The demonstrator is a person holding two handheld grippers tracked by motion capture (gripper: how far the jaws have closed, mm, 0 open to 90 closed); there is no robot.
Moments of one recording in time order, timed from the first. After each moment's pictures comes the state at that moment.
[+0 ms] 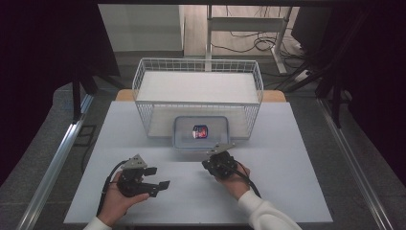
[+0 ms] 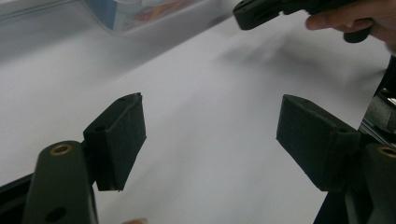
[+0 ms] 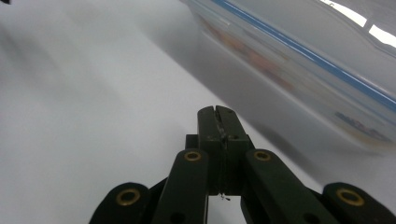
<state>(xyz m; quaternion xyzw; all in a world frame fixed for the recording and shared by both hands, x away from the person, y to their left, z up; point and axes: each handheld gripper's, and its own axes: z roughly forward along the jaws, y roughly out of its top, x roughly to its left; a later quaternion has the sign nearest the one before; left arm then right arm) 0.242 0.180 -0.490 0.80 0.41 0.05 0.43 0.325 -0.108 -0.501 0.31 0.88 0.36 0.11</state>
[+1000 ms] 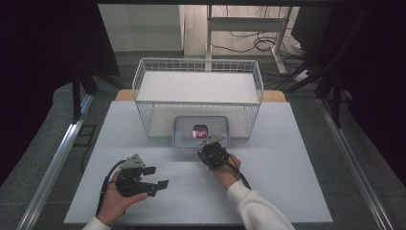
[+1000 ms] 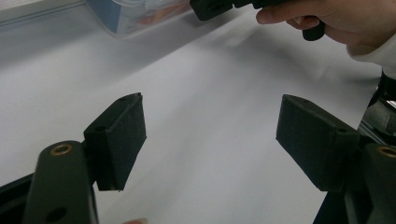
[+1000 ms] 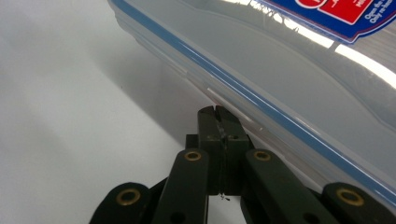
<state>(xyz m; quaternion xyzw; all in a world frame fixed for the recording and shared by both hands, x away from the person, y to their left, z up) 0.242 0.184 -0.489 0.80 0.41 0.05 0.43 0.357 -0.084 -0.512 0.33 0.87 0.35 0.15</state>
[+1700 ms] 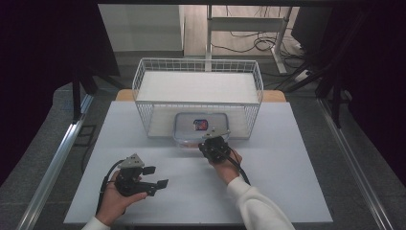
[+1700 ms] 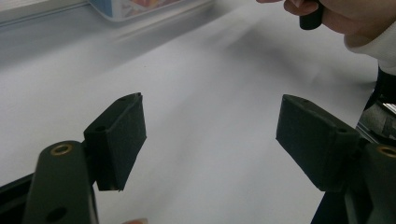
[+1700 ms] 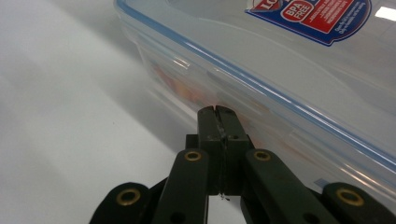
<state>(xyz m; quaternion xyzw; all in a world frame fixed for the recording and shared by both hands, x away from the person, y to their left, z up) 0.242 0.185 -0.489 0.79 0.42 0.04 0.44 0.368 -0.087 -0.497 0.35 0.84 0.38 0.16</state>
